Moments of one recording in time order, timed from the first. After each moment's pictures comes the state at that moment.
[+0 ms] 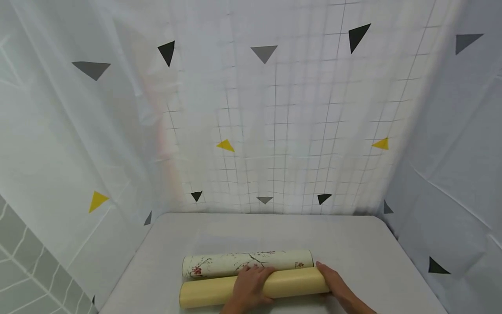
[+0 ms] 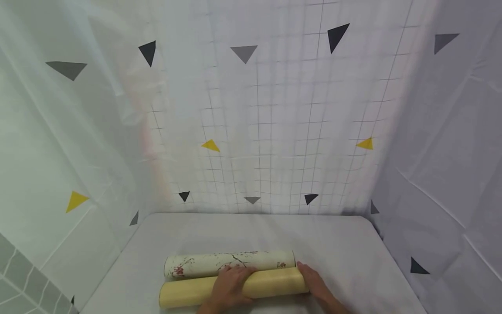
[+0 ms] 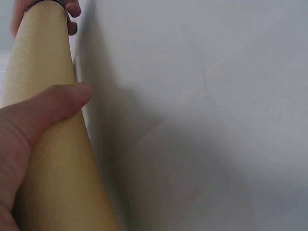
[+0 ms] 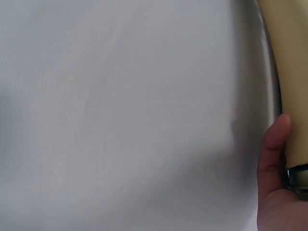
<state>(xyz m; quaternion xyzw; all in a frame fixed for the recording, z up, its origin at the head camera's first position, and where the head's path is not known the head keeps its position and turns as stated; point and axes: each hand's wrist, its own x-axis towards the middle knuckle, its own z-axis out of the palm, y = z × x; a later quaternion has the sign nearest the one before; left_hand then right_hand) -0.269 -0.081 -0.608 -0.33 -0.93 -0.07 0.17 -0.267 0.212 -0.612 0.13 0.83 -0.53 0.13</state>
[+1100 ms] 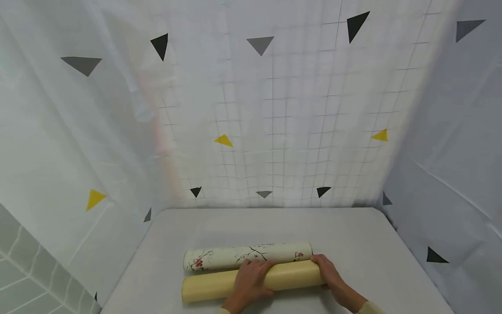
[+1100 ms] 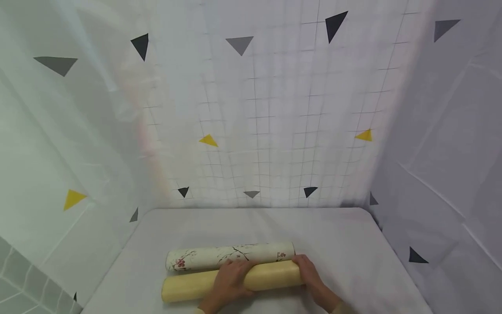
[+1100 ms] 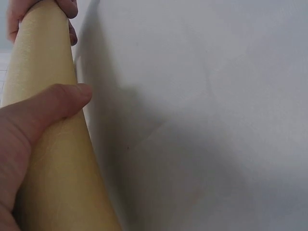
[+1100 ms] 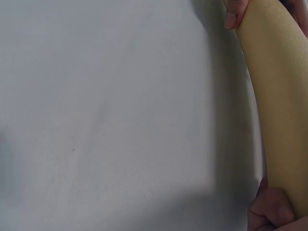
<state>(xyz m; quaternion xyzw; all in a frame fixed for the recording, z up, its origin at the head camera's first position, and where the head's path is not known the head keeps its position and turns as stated) -0.267 -0.079 -0.605 -0.33 -0.92 -0.06 0.19 -0.267 0.192 -0.606 0.18 0.79 -0.57 0.12</state>
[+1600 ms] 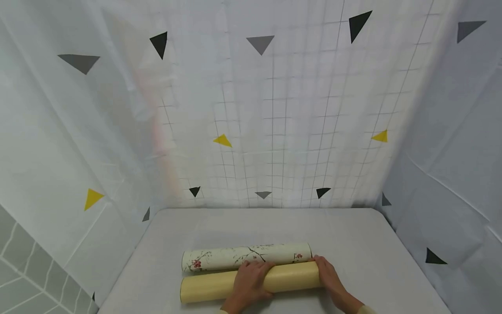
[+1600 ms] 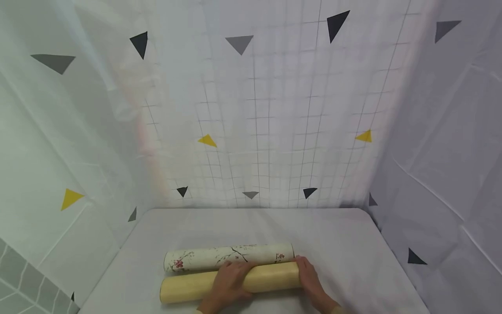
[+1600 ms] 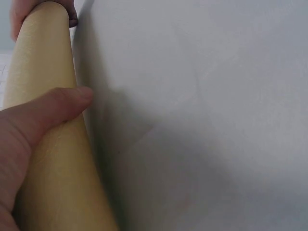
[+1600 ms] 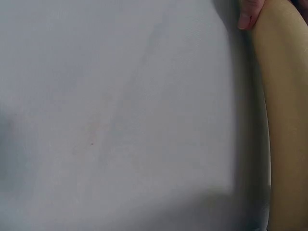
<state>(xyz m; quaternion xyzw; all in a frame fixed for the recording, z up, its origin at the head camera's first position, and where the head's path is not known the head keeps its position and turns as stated) -0.269 -0.078 -0.610 -0.32 -0.93 -0.05 0.18 -0.266 0.191 -0.611 0.17 0.82 -0.54 0.07</state>
